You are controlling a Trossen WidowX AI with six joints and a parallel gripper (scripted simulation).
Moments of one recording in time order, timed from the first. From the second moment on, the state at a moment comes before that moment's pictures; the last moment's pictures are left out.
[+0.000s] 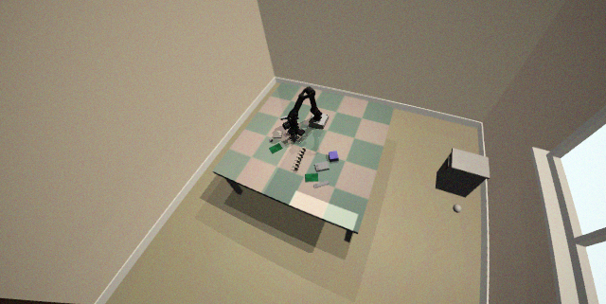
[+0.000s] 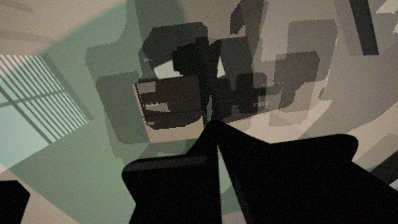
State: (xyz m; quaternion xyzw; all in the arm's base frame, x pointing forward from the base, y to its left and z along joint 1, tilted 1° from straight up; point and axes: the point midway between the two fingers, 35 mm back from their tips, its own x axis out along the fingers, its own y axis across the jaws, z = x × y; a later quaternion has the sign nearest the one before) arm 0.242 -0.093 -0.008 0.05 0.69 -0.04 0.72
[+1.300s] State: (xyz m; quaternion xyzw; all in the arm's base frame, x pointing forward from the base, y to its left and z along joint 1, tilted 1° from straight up) arm 0.248 -0.035 0.069 -0.06 0.69 0.07 0.72
